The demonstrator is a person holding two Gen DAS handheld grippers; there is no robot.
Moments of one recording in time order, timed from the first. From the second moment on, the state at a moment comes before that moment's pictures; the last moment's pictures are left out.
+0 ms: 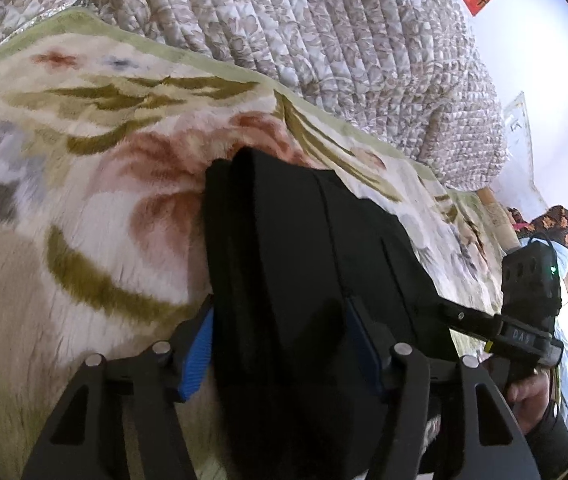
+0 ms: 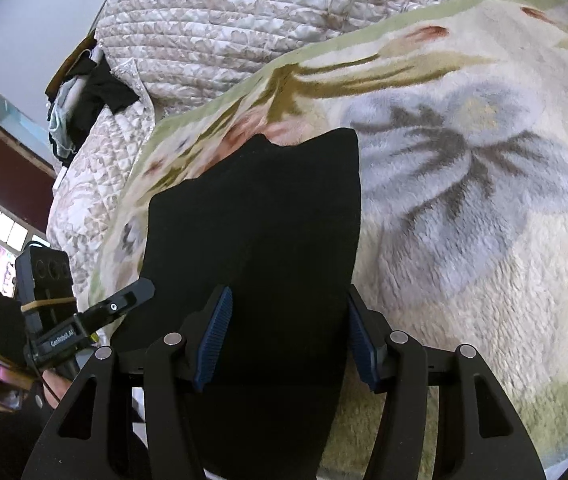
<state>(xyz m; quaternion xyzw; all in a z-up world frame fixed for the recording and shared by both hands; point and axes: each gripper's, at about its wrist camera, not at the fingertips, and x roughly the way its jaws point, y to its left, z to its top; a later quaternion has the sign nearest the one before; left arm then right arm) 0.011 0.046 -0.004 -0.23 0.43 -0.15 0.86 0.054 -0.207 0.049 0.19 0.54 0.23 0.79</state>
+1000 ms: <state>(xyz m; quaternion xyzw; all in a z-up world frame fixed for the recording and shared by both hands) -0.008 0.039 0.066 -0.13 0.39 -0.12 0.90 0.038 -0.167 0.111 0.14 0.48 0.25 0.83</state>
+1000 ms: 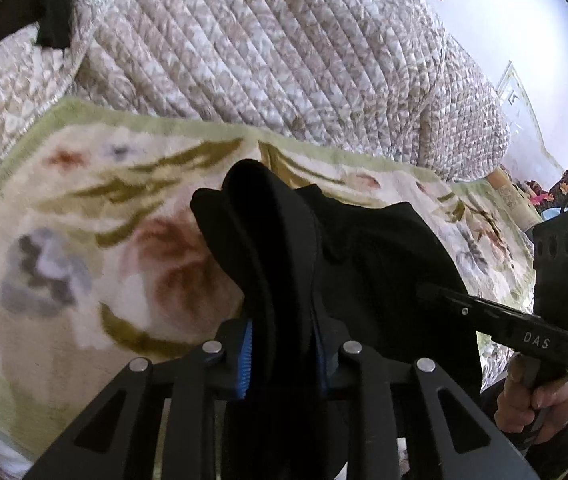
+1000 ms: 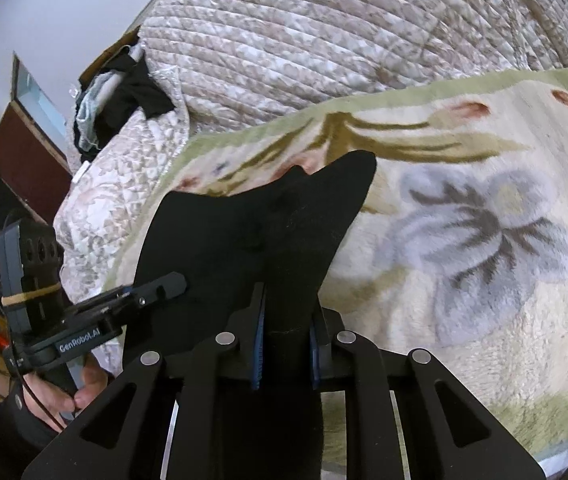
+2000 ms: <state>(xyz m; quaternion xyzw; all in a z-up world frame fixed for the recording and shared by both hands) 0.175 0.154 0.043 -0.12 0.40 -0.07 0.91 0.237 -0.063 0.070 0.12 0.50 0.28 0.81</state>
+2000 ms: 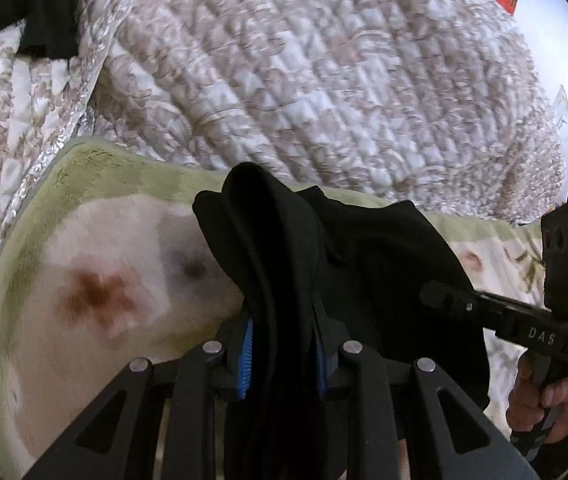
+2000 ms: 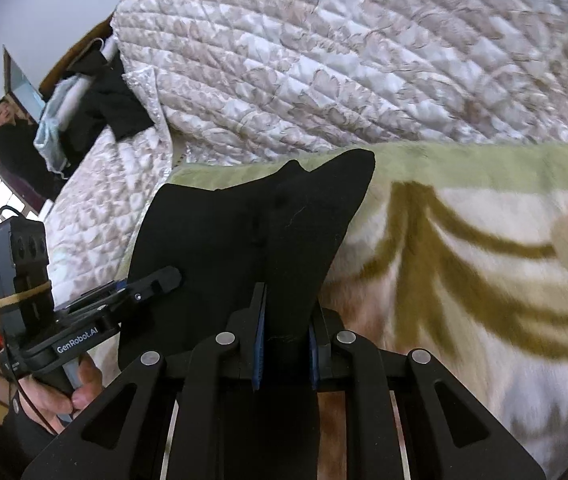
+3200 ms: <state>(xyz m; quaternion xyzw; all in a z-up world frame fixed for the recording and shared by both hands) 0.134 0.143 0.046 -0.09 0.39 0.00 0.92 0.188 -0.061 0.058 0.02 0.45 0.24 0.86</state>
